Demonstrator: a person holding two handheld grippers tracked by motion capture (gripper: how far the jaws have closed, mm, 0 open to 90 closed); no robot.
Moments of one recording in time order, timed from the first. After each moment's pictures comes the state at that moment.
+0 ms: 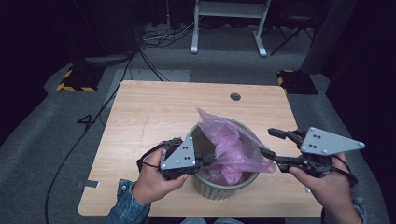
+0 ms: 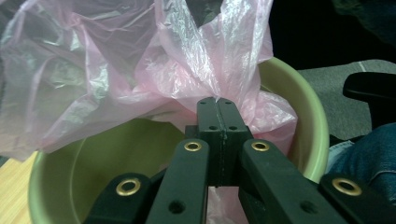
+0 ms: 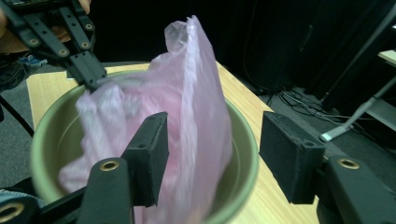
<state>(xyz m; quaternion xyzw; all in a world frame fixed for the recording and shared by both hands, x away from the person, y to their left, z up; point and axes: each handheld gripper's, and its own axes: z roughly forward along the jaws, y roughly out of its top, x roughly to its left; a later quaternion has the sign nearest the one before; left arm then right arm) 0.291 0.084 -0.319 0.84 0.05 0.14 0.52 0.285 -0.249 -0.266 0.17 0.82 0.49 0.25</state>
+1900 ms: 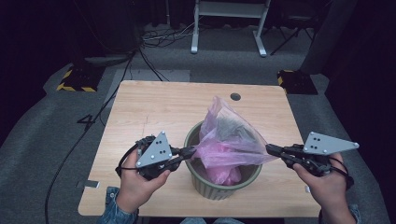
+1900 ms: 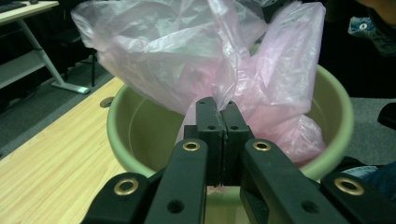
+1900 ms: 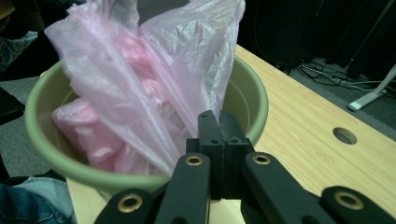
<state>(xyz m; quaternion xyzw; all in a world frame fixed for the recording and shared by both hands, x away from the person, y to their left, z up) 0.280 0.129 -0.313 0.81 0.16 0.17 0.53 0.294 -0.276 -0.303 0.22 0.82 0.50 0.19</state>
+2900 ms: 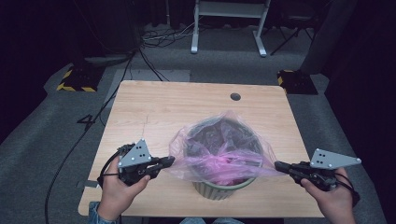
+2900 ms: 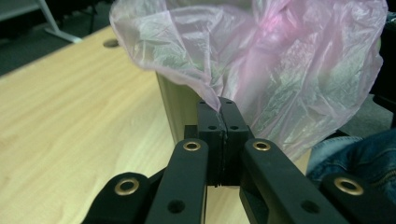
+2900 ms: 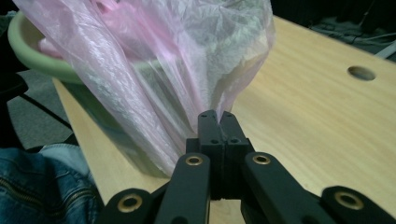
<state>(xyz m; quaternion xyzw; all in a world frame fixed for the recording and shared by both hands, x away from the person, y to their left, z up) 0.279 0.174 -0.354 0.82 0.24 0.12 0.50 0.279 -0.311 -0.352 0.27 0.82 0.48 0.14</state>
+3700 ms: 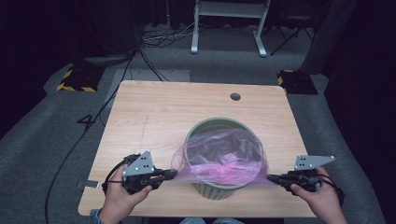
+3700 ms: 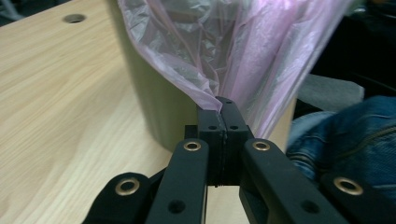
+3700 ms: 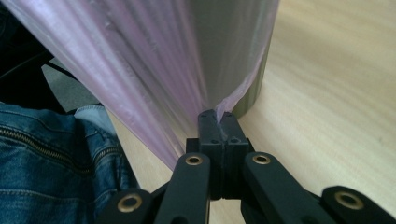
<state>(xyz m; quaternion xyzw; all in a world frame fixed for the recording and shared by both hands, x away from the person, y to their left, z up) 0.272 0.170 -0.384 0.84 0.20 0.07 0.50 0.294 -0.310 -0.403 0.29 0.85 0.43 0.02</state>
